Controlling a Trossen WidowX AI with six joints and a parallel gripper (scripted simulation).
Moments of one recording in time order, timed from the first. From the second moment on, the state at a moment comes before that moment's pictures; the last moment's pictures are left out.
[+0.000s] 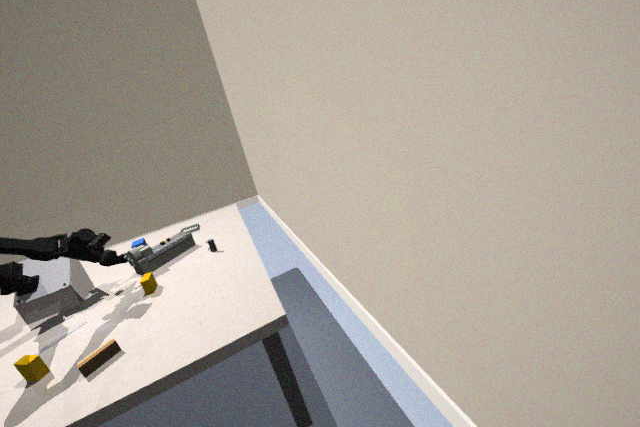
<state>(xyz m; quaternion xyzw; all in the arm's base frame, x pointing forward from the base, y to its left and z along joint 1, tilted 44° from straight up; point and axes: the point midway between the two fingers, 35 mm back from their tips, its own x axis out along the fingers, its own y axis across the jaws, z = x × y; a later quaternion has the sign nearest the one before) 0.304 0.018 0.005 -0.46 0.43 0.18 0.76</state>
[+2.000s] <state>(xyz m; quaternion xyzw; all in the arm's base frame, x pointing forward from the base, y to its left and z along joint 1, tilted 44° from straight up) 0.385 0.122 -0.009 -0.39 0.41 -0.05 0.82</state>
